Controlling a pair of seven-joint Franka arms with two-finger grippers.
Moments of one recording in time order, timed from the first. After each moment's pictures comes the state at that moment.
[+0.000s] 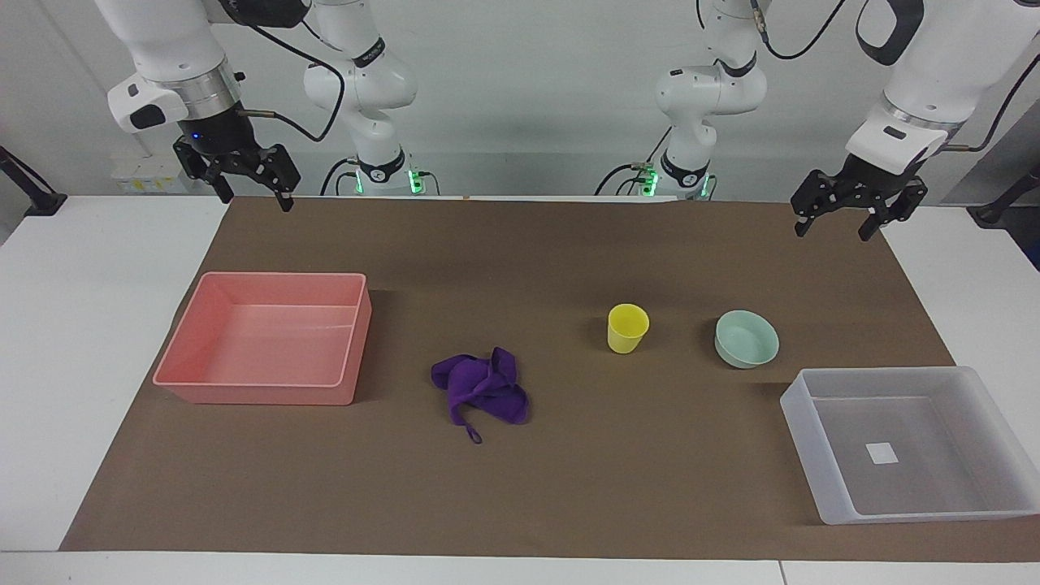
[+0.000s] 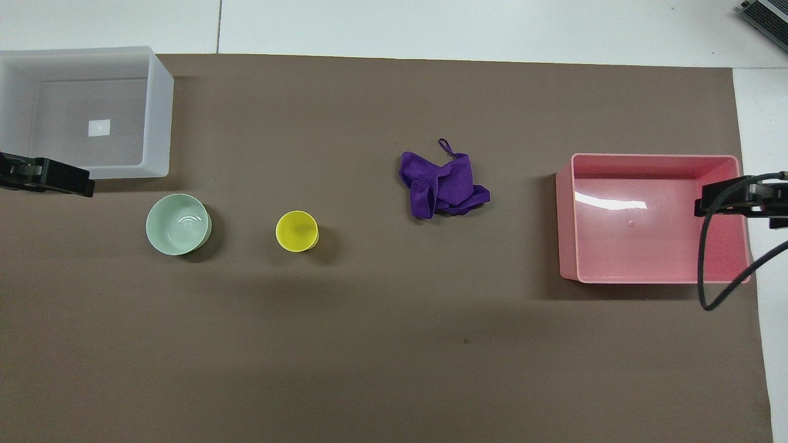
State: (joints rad) left arm 0.00 0.00 -0.06 -1.56 -0.01 1.61 0.09; right arm 0.03 -0.08 -0.06 -1.61 -0.02 1.56 0.15
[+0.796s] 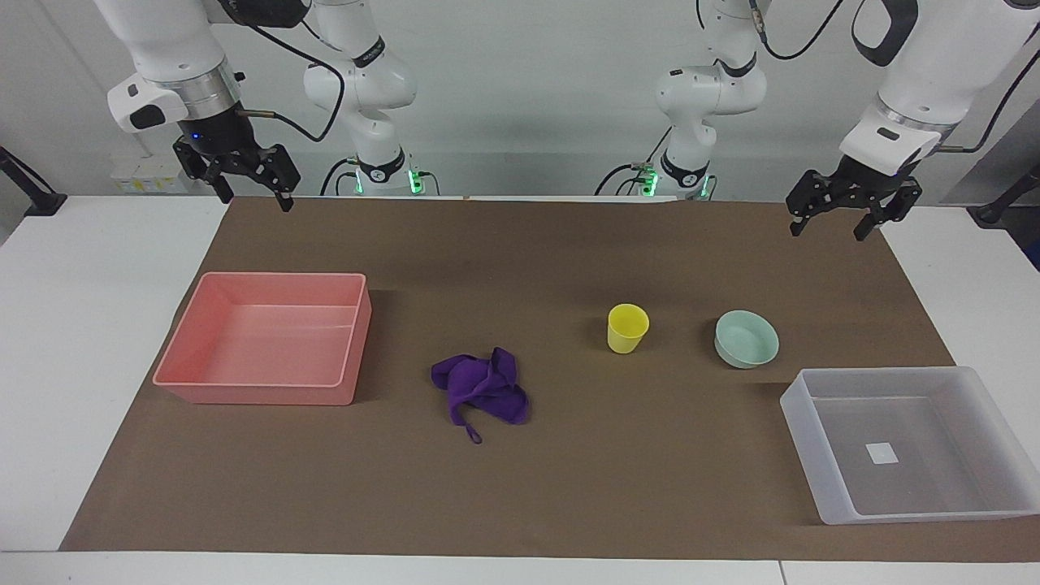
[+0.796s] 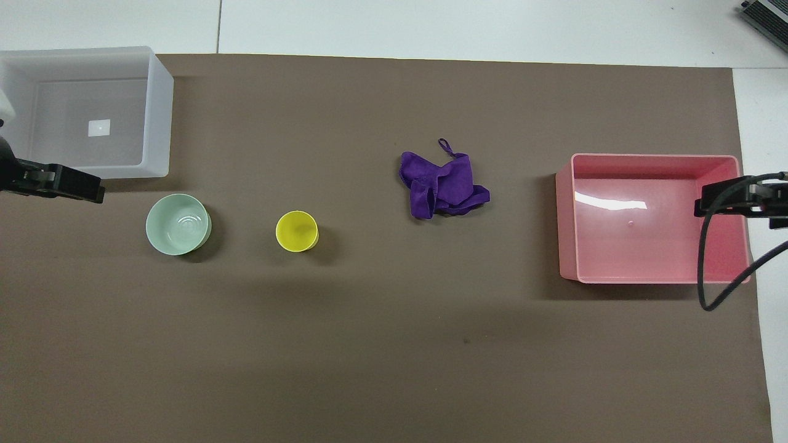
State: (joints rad) left arm 0.00 -0.01 -0.07 -1.57 -0.01 1.59 0.09; right arm 0.03 -0.08 -0.06 -1.61 -0.02 1.56 0.15
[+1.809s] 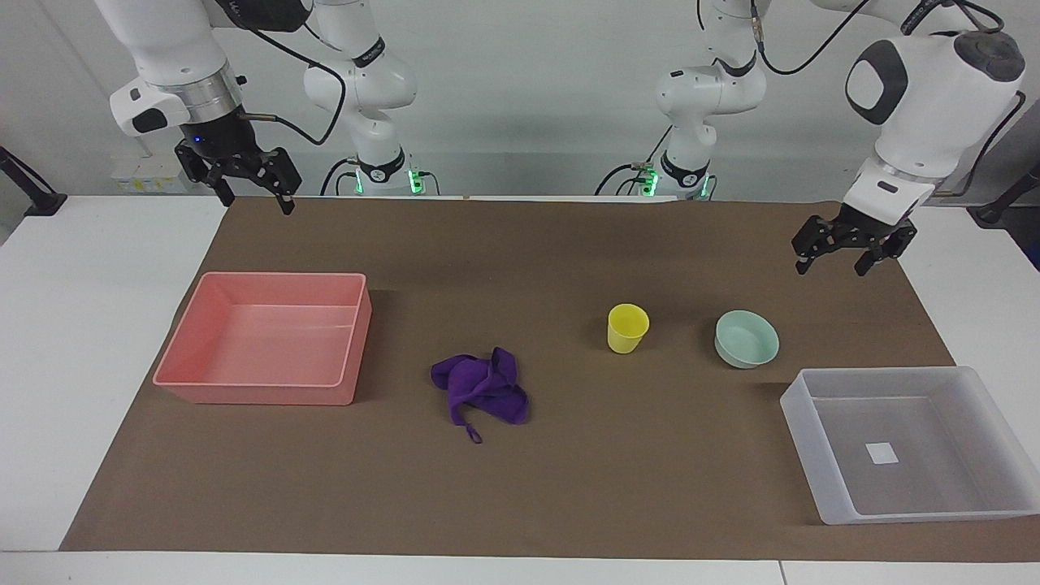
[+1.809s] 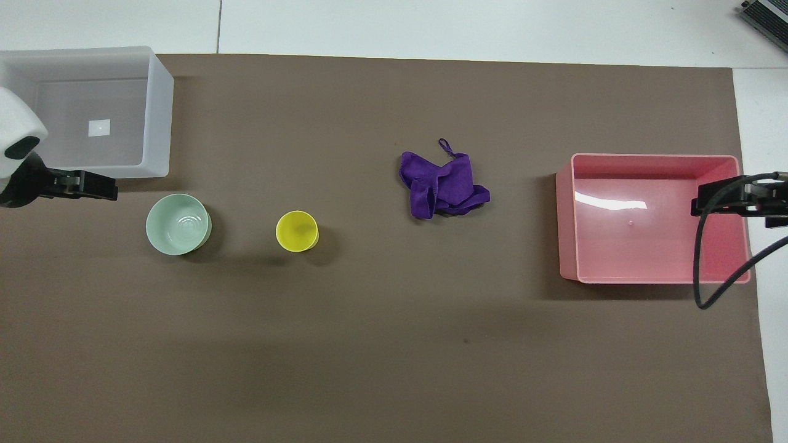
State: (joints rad) left arm 0.05 -0.01 -0.06 -1.85 -0.01 1.91 0.09; right arm 0.03 -0.08 -0.06 -1.63 -0.02 1.57 0.15
